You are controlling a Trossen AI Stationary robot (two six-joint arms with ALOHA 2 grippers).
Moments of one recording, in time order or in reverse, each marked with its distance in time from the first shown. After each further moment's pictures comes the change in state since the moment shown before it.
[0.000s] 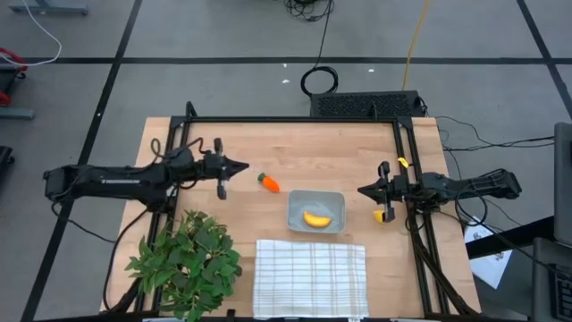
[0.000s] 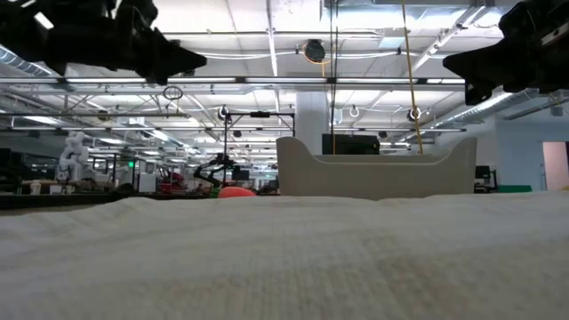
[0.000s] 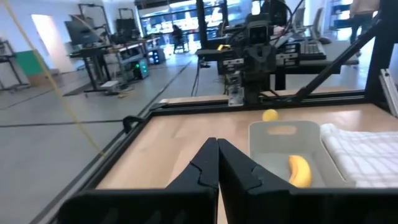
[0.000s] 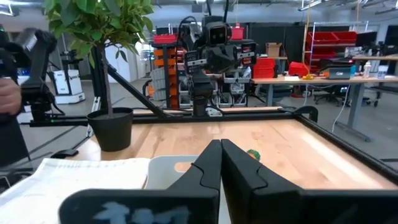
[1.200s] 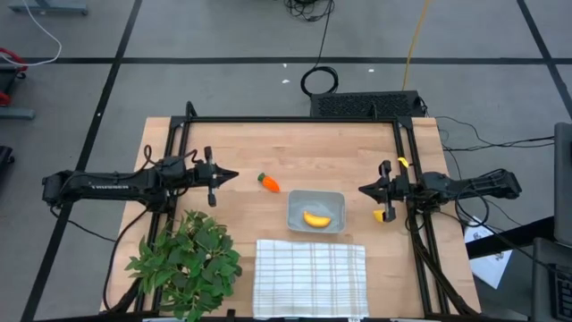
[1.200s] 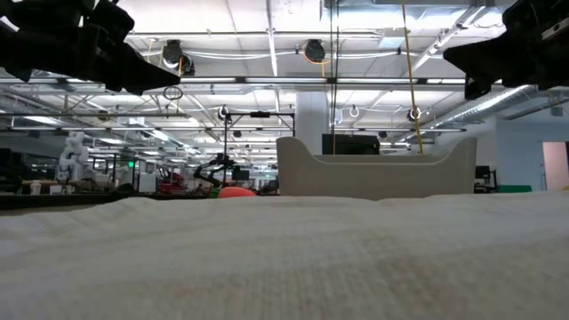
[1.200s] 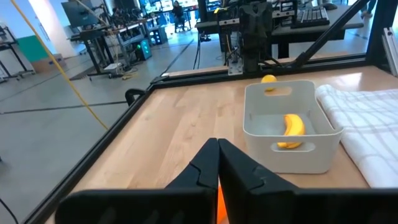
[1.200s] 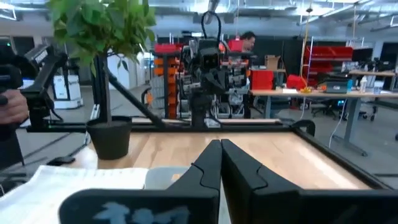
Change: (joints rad) left arm -0.077 -0.214 -0.095 -0.213 -0.100 0.040; right arm 0.000 0.000 0.001 0.042 -0.003 -0.040
